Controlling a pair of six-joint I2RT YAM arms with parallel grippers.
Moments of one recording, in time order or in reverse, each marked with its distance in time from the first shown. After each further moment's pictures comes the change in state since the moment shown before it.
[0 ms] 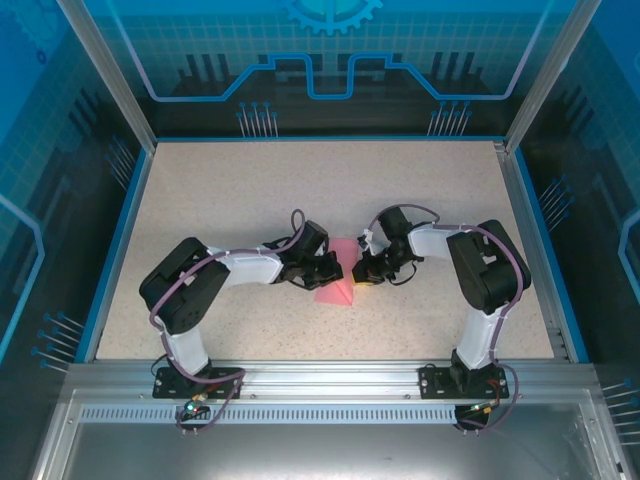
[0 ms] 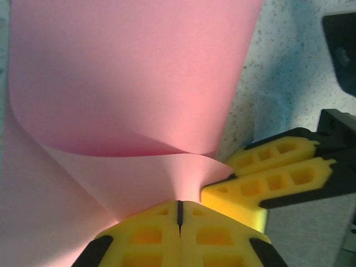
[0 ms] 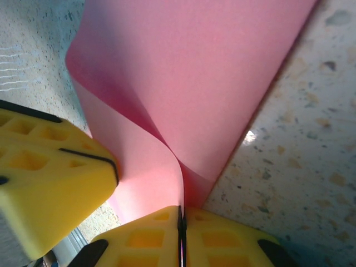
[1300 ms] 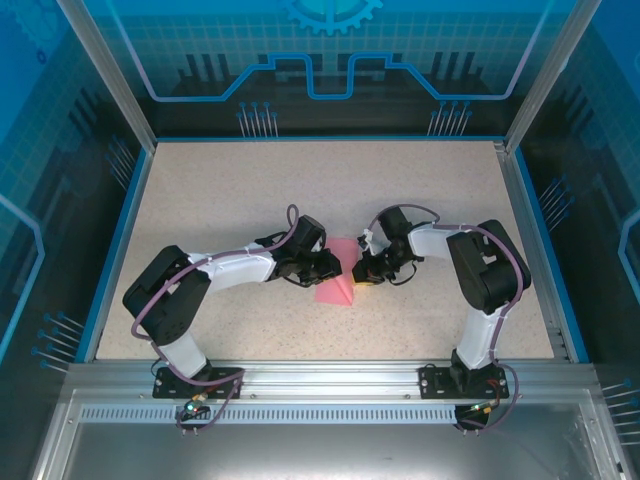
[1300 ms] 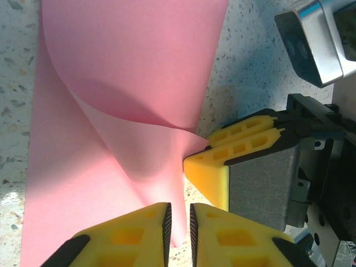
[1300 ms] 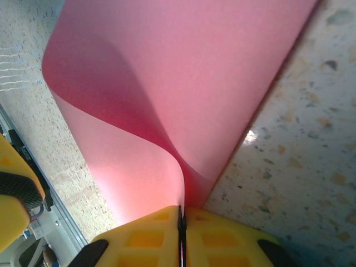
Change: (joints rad) left arm 0.000 -0.113 0.026 -0.148 -0.023 0.030; right arm 0.000 0.000 0.000 0.000 -0.002 0.000
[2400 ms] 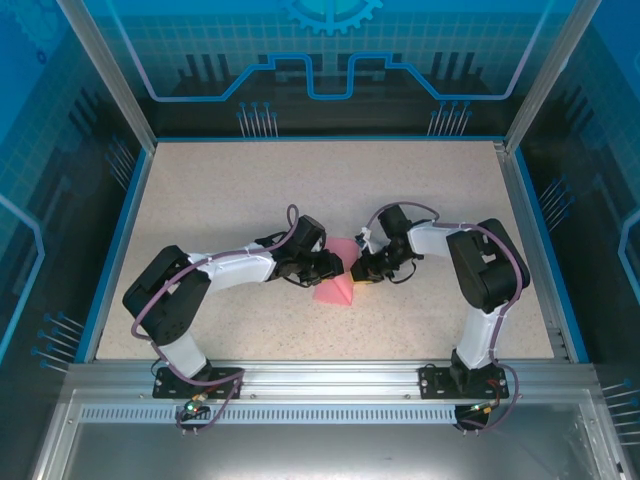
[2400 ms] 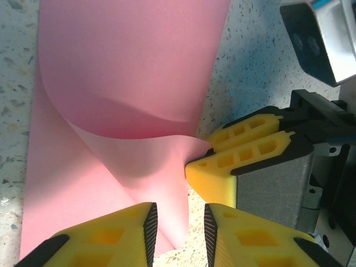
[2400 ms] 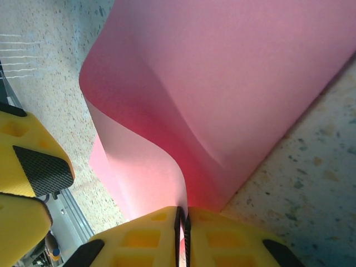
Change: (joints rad) left arm 0.000 0.000 0.000 0.000 0.001 0.000; right arm -0.003 0.010 0.023 -0.023 -0.046 -0.060
